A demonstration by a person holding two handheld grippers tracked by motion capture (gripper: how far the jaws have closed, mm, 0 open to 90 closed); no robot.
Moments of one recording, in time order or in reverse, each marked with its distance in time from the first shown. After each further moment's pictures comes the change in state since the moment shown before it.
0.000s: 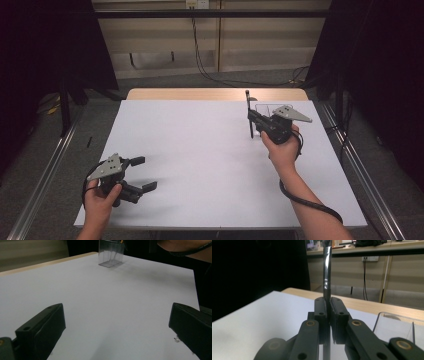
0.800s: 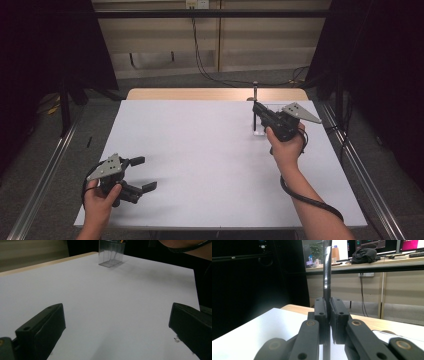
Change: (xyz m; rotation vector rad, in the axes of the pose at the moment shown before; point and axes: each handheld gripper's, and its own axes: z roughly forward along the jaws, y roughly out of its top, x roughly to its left) left arm 0.000 0.000 -0.001 -0.004 0.002 -0.004; right arm -0.005 0.011 -0.009 -0.119 -0.009 0.014
